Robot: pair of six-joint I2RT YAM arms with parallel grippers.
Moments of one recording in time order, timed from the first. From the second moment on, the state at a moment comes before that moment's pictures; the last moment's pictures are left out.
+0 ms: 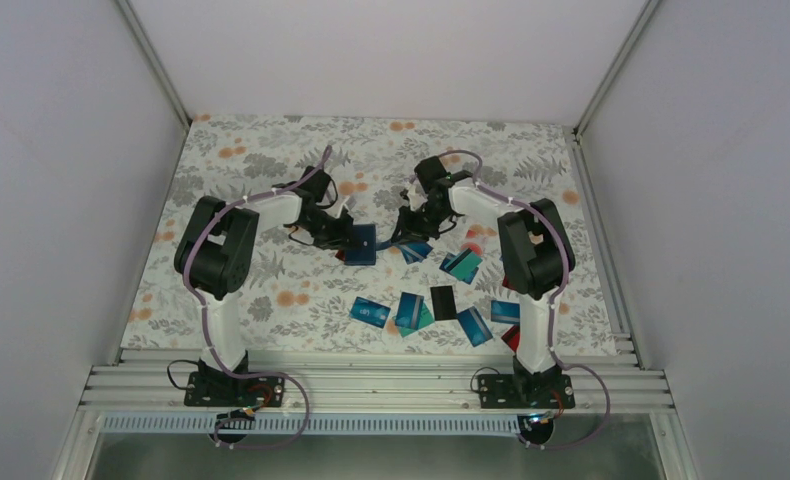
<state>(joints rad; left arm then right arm) -0.36 1.98 1.22 -0.54 0.69 -0.30 0.47 2.05 1.46 -0.74 -0.57 0.39</state>
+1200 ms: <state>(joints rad) -0.38 1.98 1.23 -0.53 0.66 -0.32 0.48 2.08 1.46 -0.72 -0.63 0.34</state>
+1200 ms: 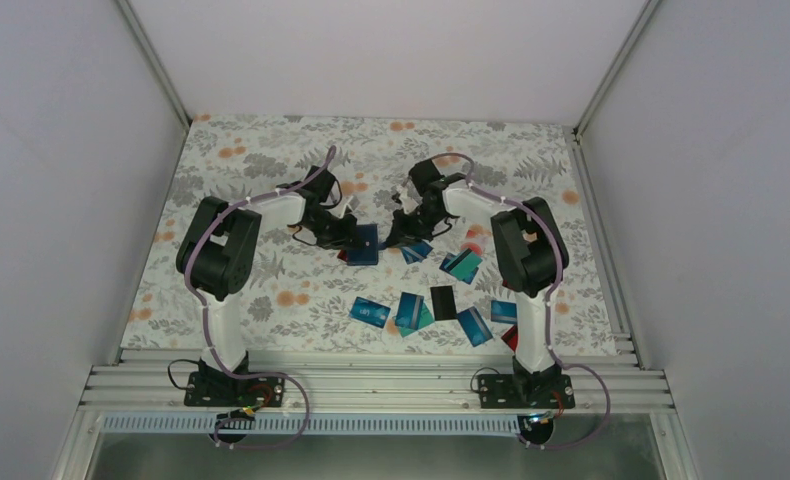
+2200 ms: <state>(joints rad) -0.38 1.98 1.23 -0.54 0.65 -0.32 0.58 2.23 1.65 -0.76 -0.71 0.33</state>
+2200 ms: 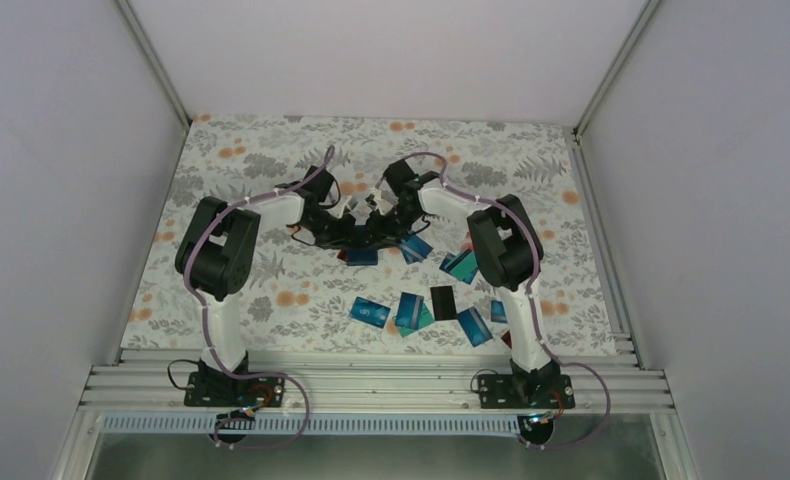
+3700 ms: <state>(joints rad) -0.38 1.98 1.38 -0.67 0.58 -0.27 0.46 2.11 1.41 -0.53 -0.77 0.40</state>
